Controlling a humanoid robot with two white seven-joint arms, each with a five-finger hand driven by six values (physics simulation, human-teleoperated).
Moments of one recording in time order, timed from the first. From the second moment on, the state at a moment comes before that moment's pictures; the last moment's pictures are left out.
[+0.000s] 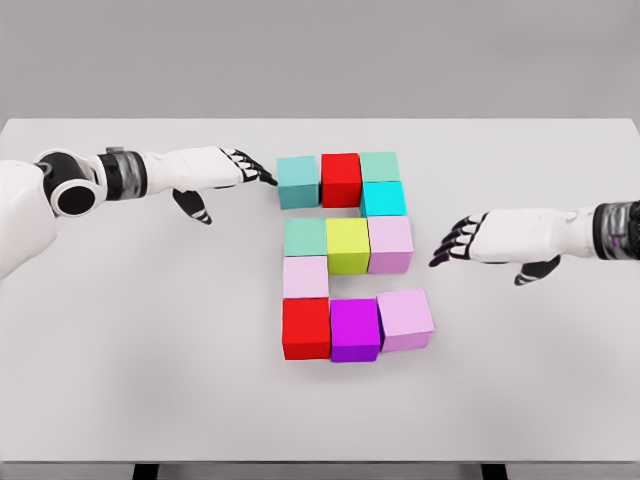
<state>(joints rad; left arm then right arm) -0.97 0.55 -1.06 -0.96 -0.43 -0.61 -0.32 -1.00 -1.08 1.26 -1.64 0.27 -0.49 0.46</state>
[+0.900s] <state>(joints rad) -0.98 0.52 -1.05 -0.92 -0.43 -0.61 -0.32 -0.99 -1.10 1.28 -1.76 0.33 -0.50 0.46</state>
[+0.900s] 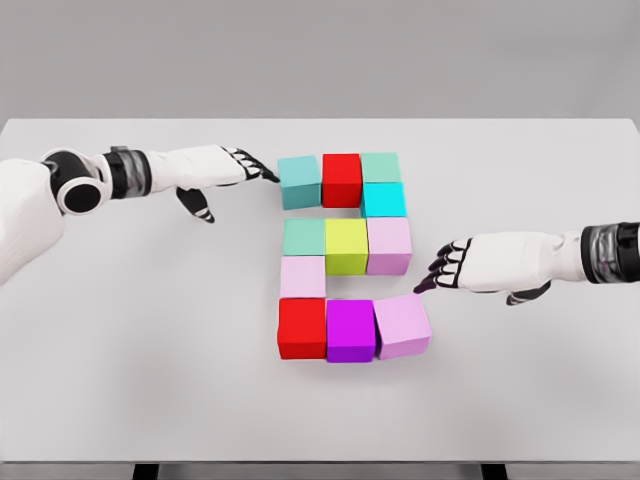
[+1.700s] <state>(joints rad) -0.99 0.52 -1.05 -0.90 -0.42 -0.61 -0.32 -0.95 -1.19 1.28 -1.76 0.33 -0.58 0.46</state>
